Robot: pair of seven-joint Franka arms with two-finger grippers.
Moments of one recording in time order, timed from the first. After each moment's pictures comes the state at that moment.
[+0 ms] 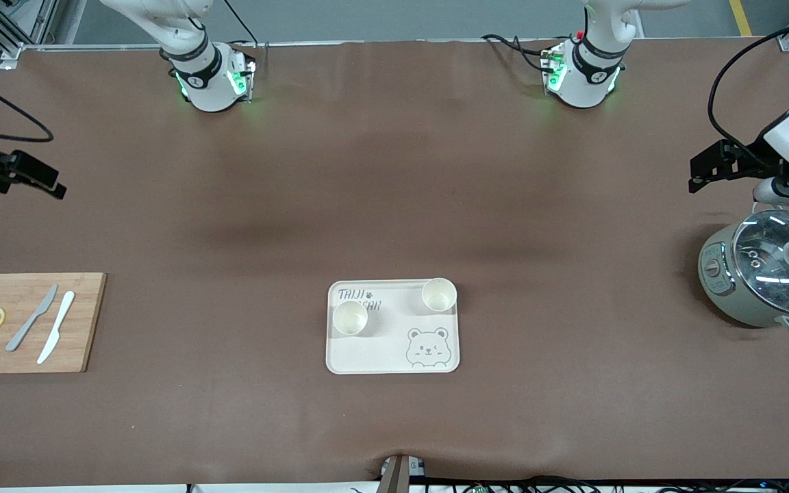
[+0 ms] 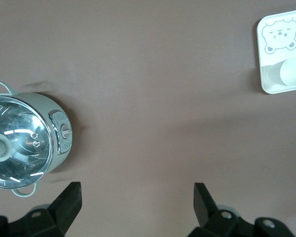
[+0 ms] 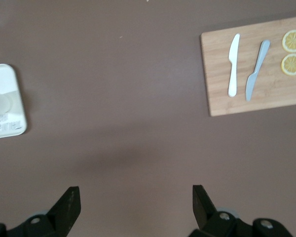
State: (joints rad) left arm -0.03 0.04 -0.05 -1.53 0.00 1.57 0.10; right arm -0.18 -0.05 0.10 -1.70 0.04 1.68 0.04
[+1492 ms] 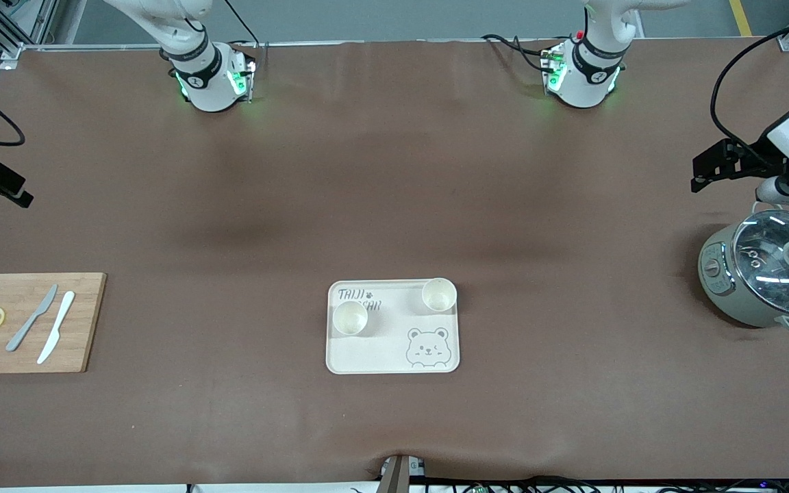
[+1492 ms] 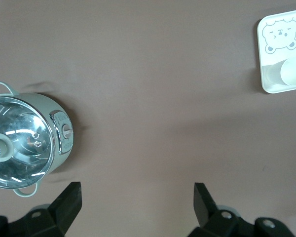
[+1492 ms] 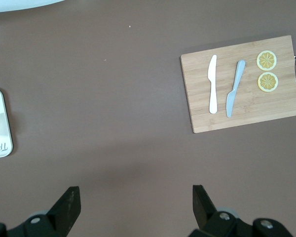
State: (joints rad) left arm -0.03 0.04 -0.04 -1.53 0.00 1.57 0.10; right arm -0.24 -0.07 0.10 -1.71 0.03 1.74 0.02
